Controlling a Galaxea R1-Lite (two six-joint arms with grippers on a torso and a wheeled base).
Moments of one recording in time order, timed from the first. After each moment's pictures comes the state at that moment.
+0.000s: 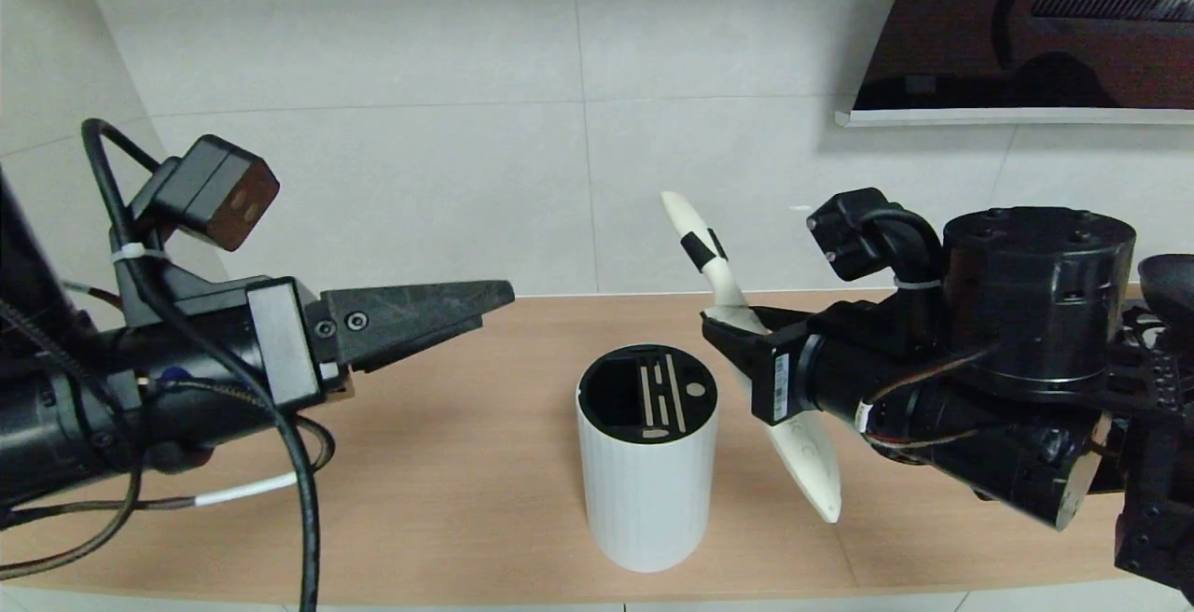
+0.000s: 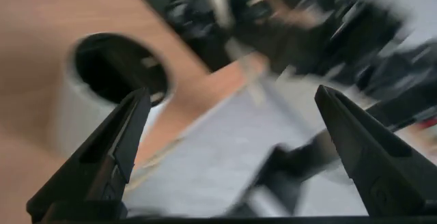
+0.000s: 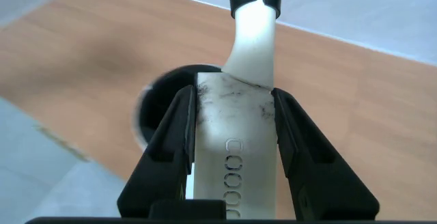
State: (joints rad) left arm -0.40 1.33 -0.68 -0.61 -0.62 -0.66; right arm 0.84 1.64 -0.85 -0.63 -0.26 0.13
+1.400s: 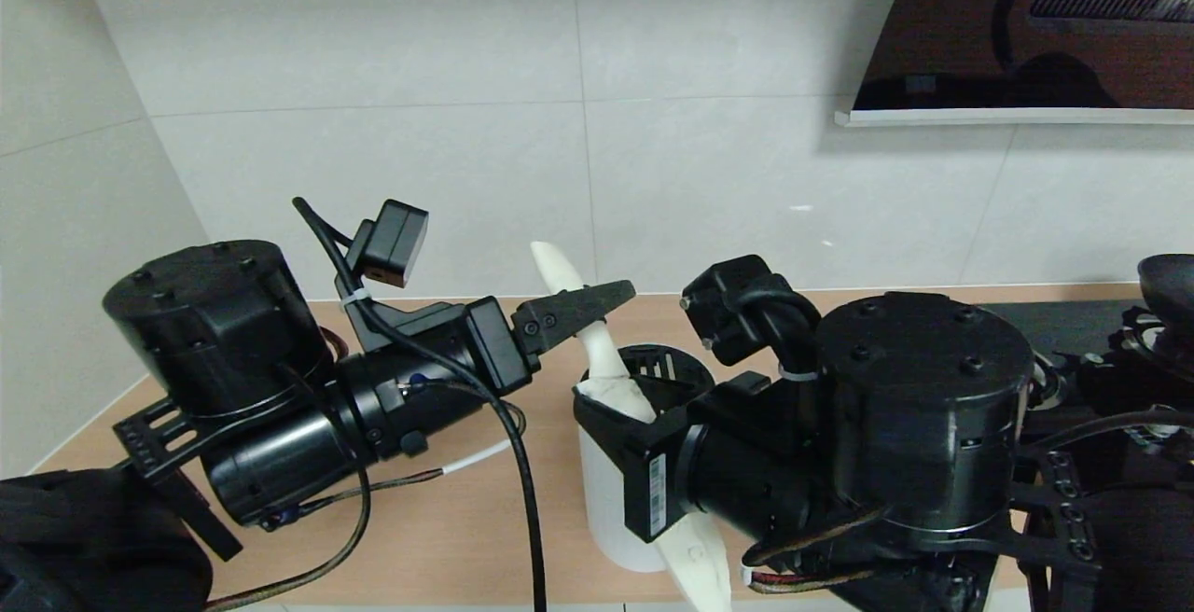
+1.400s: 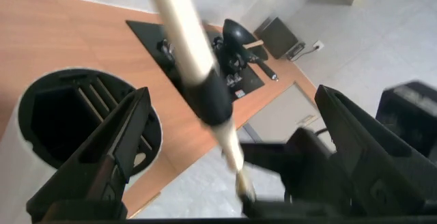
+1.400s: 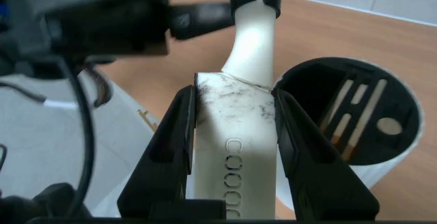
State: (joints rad) left arm -0.57 1.64 -0.60 -1.07 -0.33 -0.75; right arm 1.06 1.75 -0.89 -0.71 -0.28 0.25
